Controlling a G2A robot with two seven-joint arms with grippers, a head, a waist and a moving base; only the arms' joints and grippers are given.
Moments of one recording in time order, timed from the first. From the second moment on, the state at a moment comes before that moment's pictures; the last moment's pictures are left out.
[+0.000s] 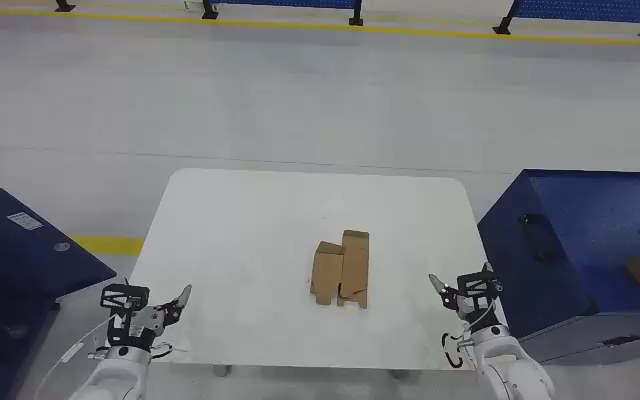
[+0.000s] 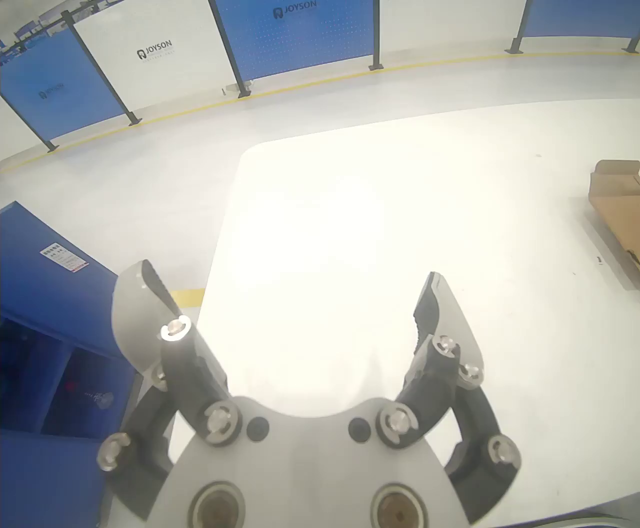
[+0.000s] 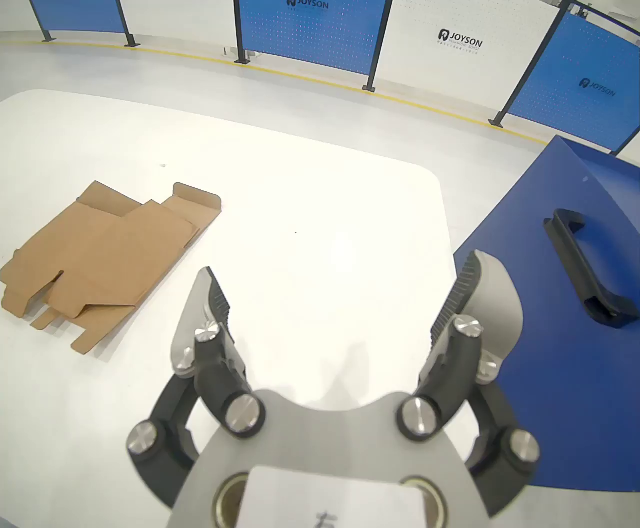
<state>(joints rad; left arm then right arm) 1.73 -1.15 -1.60 -1.80 1.33 0.00 0.00 -1.73 -1.15 1.60 -1.80 -1.33 0.00 0.00</state>
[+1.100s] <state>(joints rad) 0.73 -1.34 -0.84 -1.01 0.50 -0.31 -0.81 -1.73 -1.15 1.60 -1.80 -1.33 0.00 0.00</state>
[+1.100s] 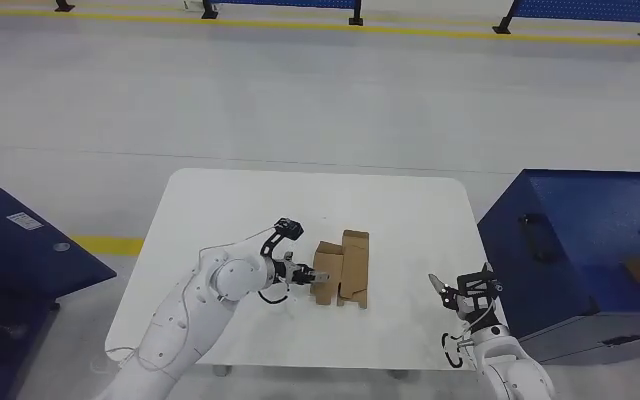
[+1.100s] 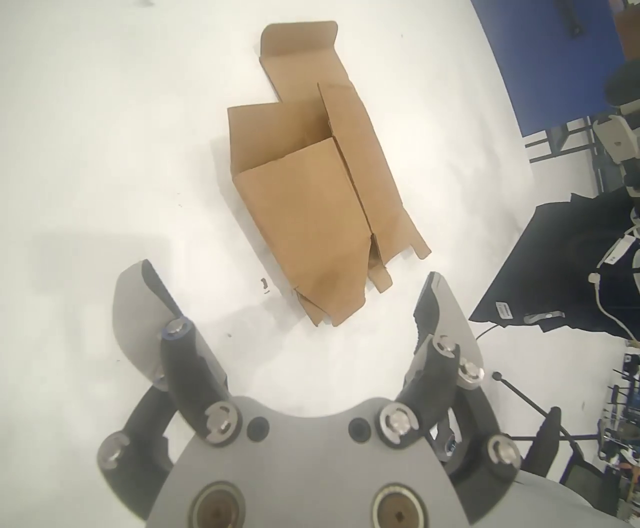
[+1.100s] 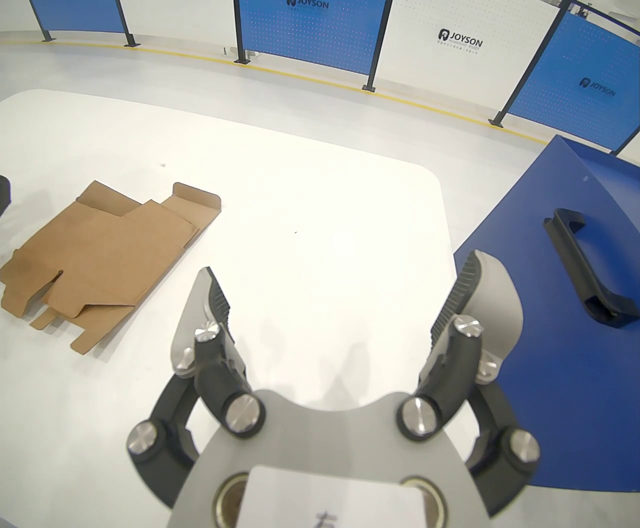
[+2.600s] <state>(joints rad) 0.47 -1.51 -0.75 -0.39 0.07 -0.62 -1.04 -1.73 -1.15 1.60 -1.80 -1.33 0.00 0.00</state>
